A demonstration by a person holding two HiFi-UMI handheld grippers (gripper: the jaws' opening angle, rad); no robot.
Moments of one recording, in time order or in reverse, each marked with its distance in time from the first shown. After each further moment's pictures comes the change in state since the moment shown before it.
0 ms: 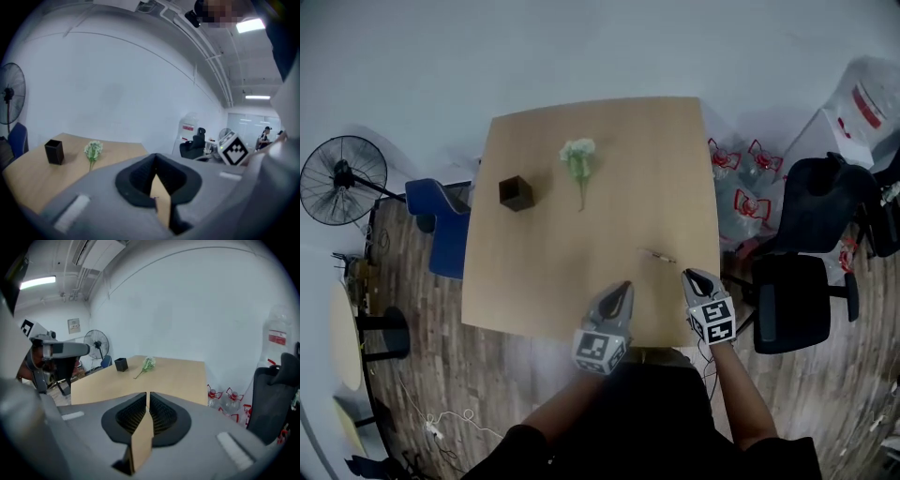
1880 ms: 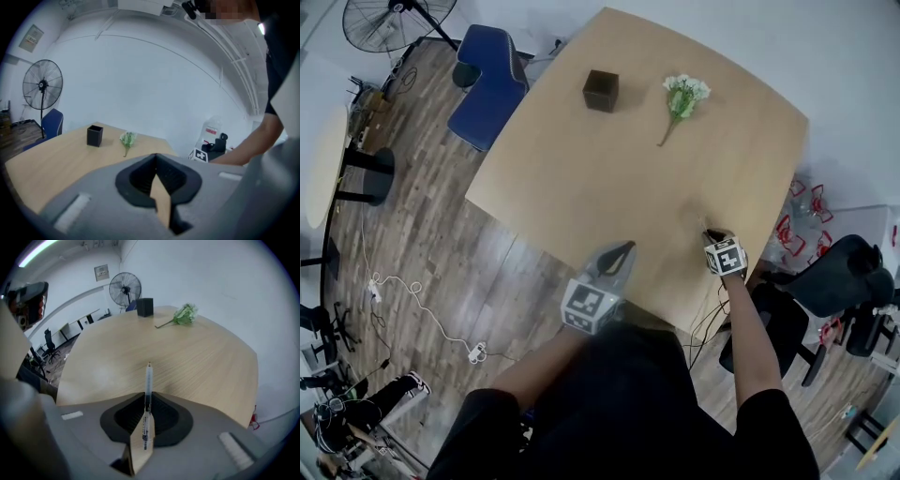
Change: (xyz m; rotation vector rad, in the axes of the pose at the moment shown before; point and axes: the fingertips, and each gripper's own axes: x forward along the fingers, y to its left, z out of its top) left arm -0.116 0.138 -0.062 -0.169 0.006 0.247; right arm 0.214 0.040 -0.117 -0.383 0.558 0.265
